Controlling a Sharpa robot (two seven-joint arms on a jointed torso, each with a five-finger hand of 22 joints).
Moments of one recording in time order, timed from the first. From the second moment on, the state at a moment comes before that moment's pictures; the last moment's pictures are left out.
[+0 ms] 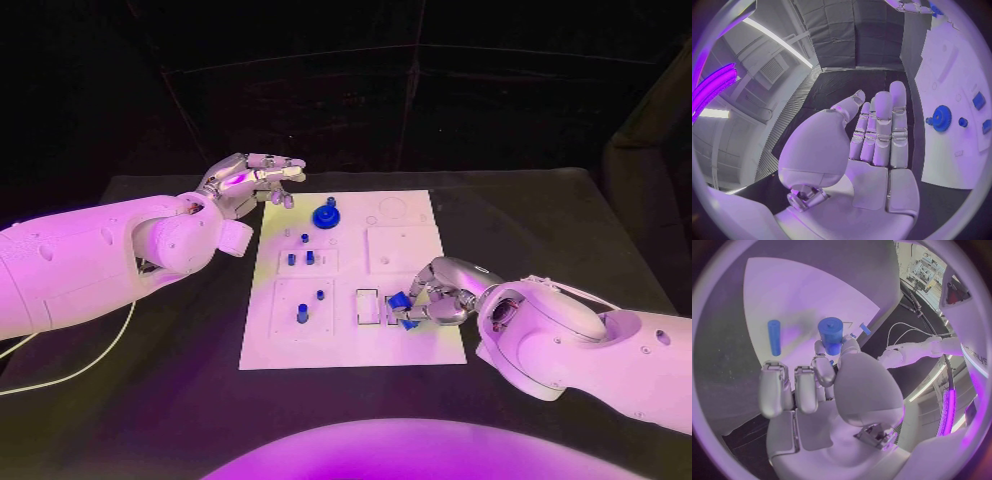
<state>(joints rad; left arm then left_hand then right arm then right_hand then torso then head) 1.29 -0.83 -0.19 1.39 0.09 -0.06 0.37 1.29 -0.07 0.35 -0.11 0.05 1.04 0.17 0.14 0.07 1.09 0.09 0.32 0.07 1.22 0.01 0.96 0.49 0.17 1.18 0.11 0.62 0.69 1.03 -0.98 -0.10 1.96 -1.40 -0.41 -0.58 1.32 0.02 -0.16 0.27 0.40 1.01 0.09 0.38 0.17 1.42 -0.01 1.18 1.21 1.47 -0.07 1.45 1.31 0.05 1.44 0.04 1.48 1.31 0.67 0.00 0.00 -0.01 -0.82</state>
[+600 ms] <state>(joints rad) 1.29 -0.84 -0.19 1.40 0.09 -0.06 0.37 1.29 -0.07 0.35 -0.12 0.05 1.04 0.17 0.14 0.07 1.09 0.09 0.33 0.07 1.22 0.01 0.96 0.49 0.17 1.18 0.11 0.61 0.68 1.03 -0.87 -0.10 1.89 -1.36 -0.44 -0.59 1.29 0.05 -0.19 0.29 0.40 1.02 0.09 0.39 0.17 1.42 -0.01 1.18 1.21 1.46 -0.07 1.45 1.31 0.05 1.44 0.04 1.48 1.31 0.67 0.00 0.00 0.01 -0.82</state>
